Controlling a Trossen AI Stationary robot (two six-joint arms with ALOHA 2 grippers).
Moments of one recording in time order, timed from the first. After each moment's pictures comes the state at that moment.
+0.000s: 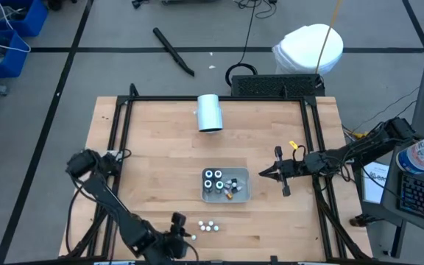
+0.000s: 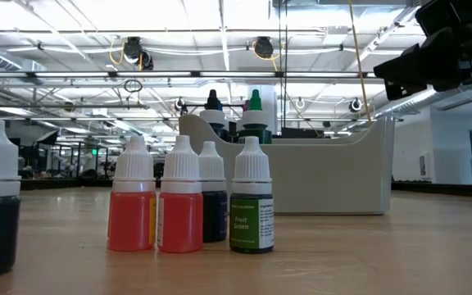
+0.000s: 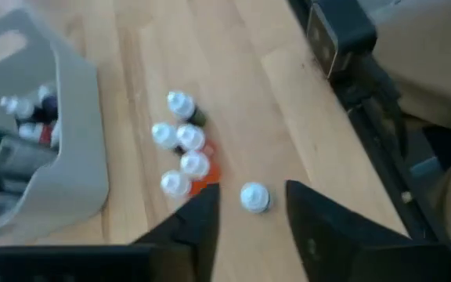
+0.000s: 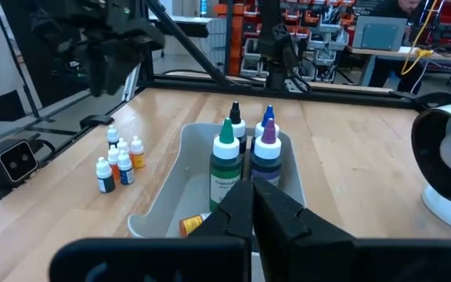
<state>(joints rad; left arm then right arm) -0.85 1.91 1.40 -0.52 -0.52 -0.33 0.33 0.78 0.10 0.55 0.21 0.01</state>
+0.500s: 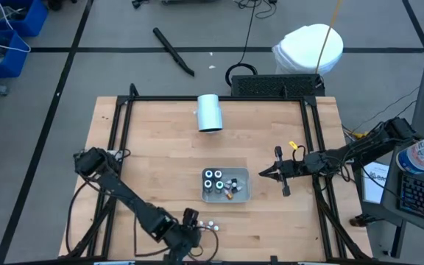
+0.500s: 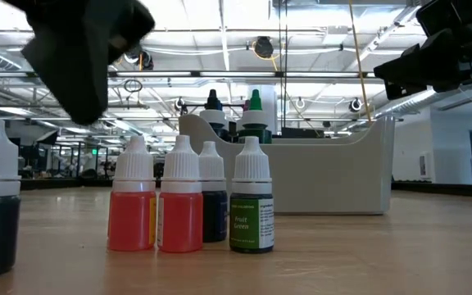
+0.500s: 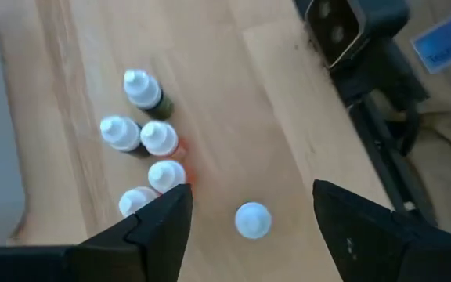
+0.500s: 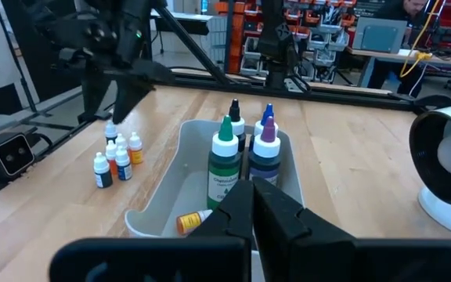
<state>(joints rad) -0.70 1.94 1.33 -0.39 -0.19 -0.29 0.33 0.78 0.10 0.54 0.21 -0.01</state>
